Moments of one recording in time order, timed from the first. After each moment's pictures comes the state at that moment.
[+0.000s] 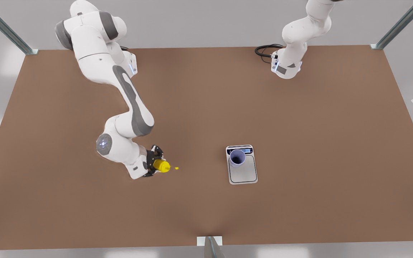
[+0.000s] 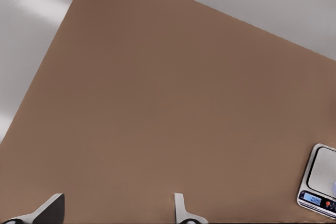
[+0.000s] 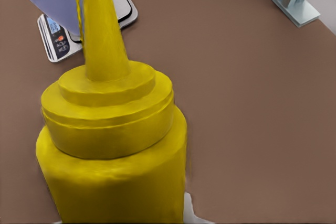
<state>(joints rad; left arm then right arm) 0.23 0.05 0.05 -1.38 0.00 1.50 -0.02 0.40 0.56 -0.02 -1.52 0.36 2.19 -0.89</state>
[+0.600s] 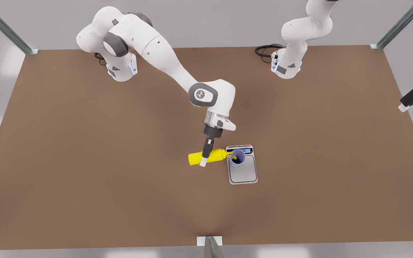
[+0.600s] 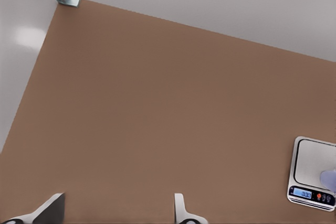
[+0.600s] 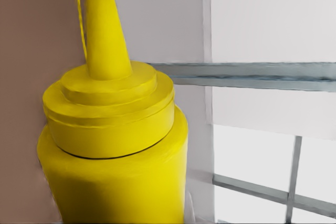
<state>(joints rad) 0.16 0.05 0.07 -1.35 0.03 1.53 -0.02 0.87 0.83 -0.02 -1.09 -1.23 2.02 0.09</state>
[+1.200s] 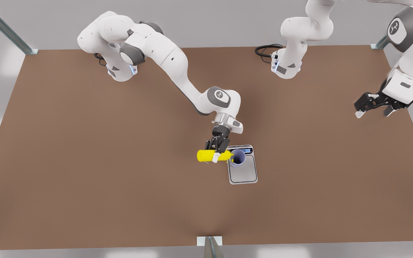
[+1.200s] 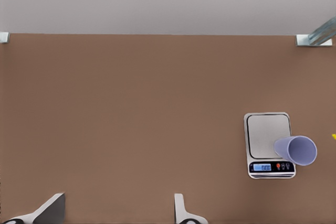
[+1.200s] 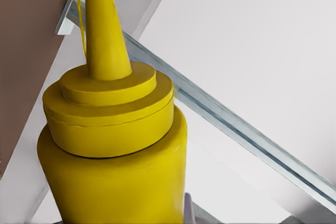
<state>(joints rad) -0.04 0.06 0.07 -1.35 0.03 1.57 -0.02 0.97 1.01 -0.02 -1.05 -1.72 1.79 -0.13</state>
